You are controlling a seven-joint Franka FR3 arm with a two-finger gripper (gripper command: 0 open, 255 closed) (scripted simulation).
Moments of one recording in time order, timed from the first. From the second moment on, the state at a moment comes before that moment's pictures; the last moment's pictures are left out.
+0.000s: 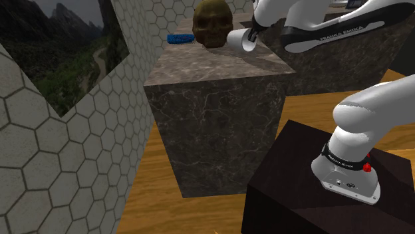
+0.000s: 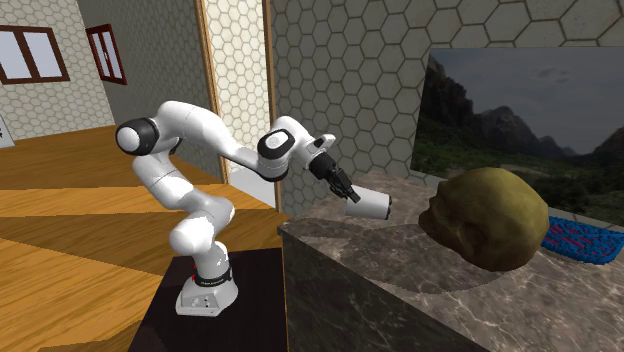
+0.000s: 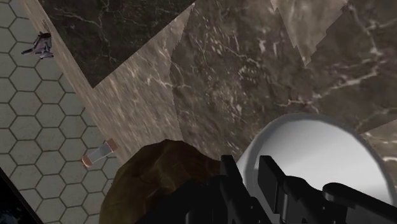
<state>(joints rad) -0.46 -0.76 0.28 -2.61 -0.78 2.61 0.14</state>
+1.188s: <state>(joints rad) -0.38 -0.75 0.22 -2.41 -0.66 2.43 -0.05</state>
